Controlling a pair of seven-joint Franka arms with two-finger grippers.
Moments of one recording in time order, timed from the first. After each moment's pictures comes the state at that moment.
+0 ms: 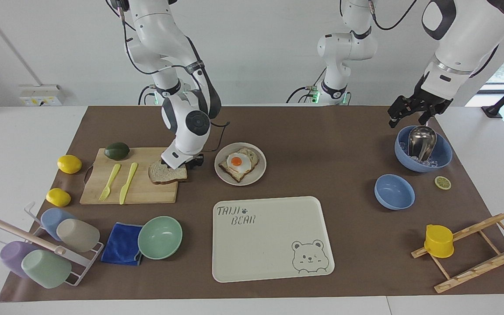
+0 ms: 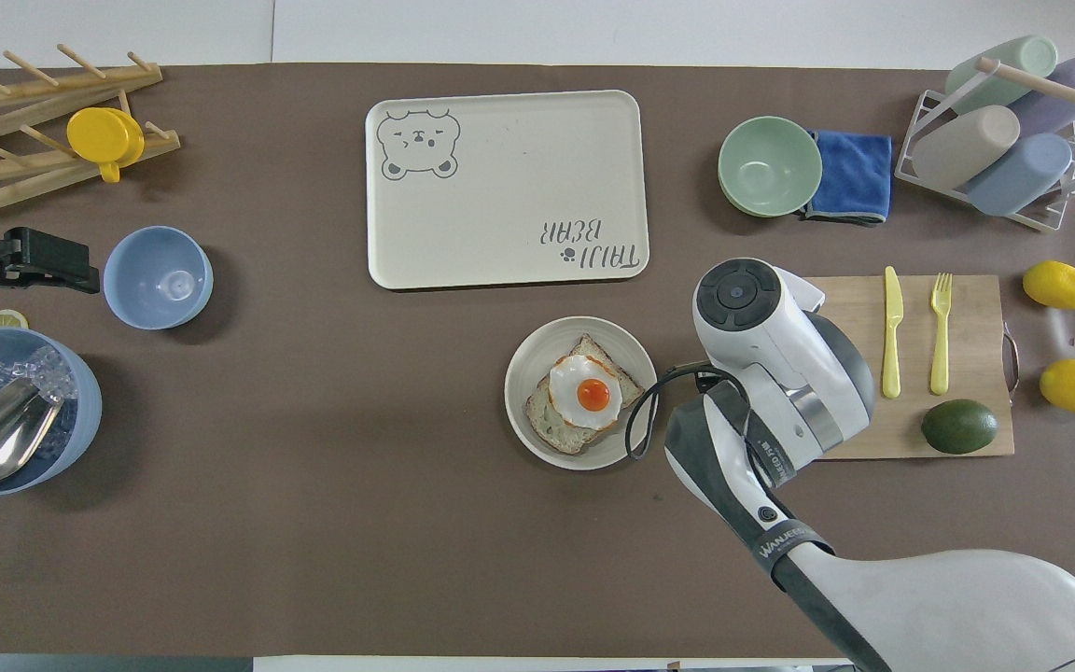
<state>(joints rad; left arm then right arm) -0.12 -0.03 0.05 -1.64 -0.02 1.61 -0.11 0.41 0.25 -0.07 -2.10 -0.29 2.02 0.42</state>
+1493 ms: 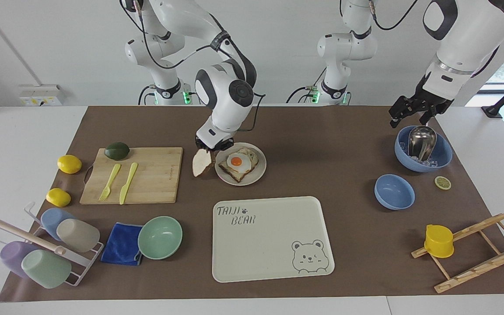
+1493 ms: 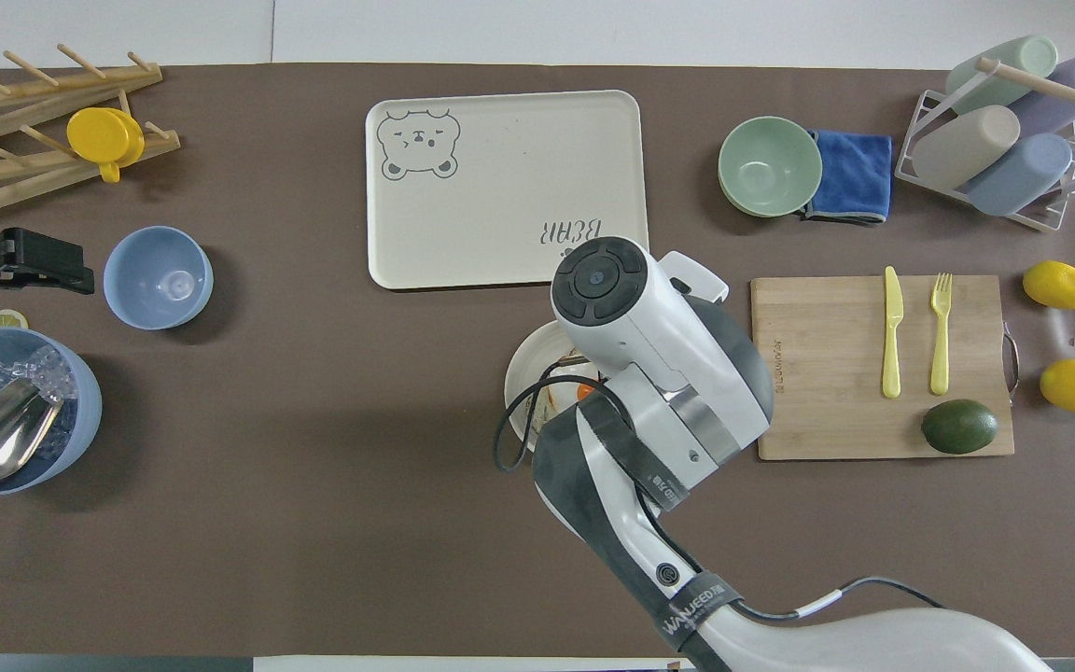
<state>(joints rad) -0.11 -0.03 0.05 -1.64 -0.02 1.61 -0.11 0.61 0.27 -0.06 -1.78 -0.16 1.74 0.58</state>
